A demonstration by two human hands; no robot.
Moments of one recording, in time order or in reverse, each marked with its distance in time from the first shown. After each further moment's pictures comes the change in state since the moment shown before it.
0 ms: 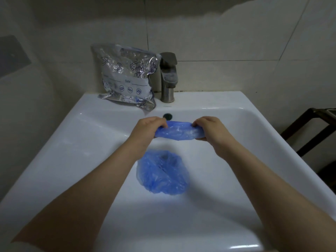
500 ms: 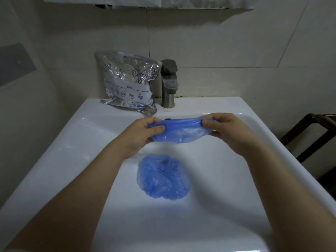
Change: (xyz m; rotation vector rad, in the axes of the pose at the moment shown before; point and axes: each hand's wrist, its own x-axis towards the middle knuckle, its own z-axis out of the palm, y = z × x) left_hand -0.003 0.013 -0.022 -0.070 -0.245 0.041; right_hand -0.007 -0.017 -0.040 0.073 -0.216 -0.148
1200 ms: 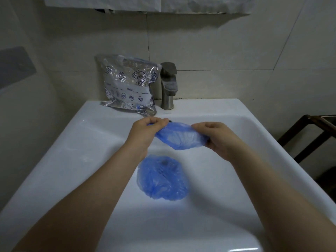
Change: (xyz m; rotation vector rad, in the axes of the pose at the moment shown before) left_hand 0.003 0.003 0.023 -0.024 0.368 0.026; right_hand 0.008 0.016 0.021 0.158 0.097 0.185
